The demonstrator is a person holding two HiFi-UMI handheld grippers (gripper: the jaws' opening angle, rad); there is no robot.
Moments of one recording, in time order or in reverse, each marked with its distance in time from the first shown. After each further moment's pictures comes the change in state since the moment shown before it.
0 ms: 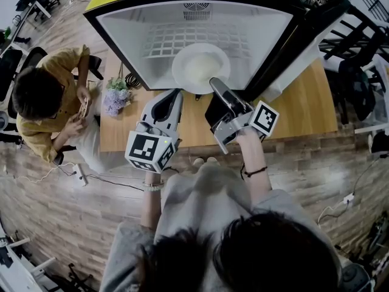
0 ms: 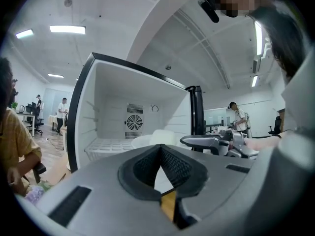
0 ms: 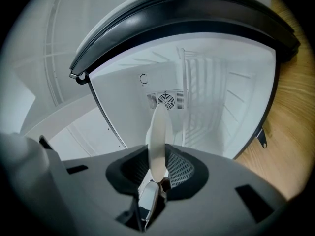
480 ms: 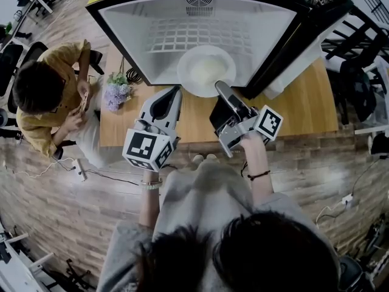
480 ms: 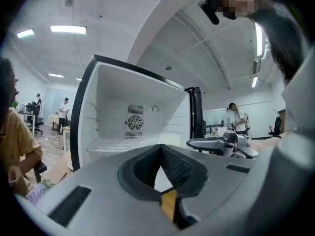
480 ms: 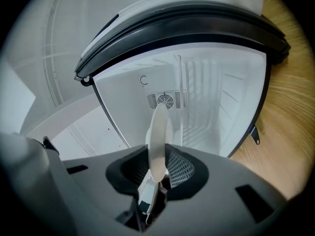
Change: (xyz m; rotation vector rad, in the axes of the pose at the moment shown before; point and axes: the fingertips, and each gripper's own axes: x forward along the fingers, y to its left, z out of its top) left arm -0.008 0.001 0.000 -0.004 -0.003 -0.001; right arm -0.019 -0.001 -0.005 0.007 0.006 -0.004
